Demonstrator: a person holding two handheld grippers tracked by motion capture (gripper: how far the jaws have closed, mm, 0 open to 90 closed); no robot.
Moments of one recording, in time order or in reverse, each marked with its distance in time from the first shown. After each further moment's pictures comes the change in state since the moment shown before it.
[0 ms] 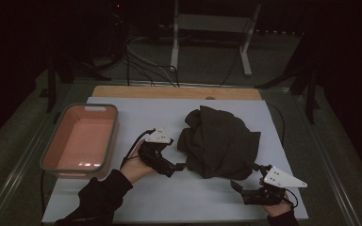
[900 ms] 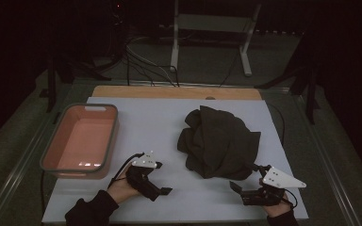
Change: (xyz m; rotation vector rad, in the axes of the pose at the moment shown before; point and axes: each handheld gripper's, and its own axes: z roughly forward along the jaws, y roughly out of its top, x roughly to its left) left arm -0.006 -0.080 -0.006 0.076 -0.081 -0.019; right arm 0.002 0.000 0.001 0.008 0.009 -0.012
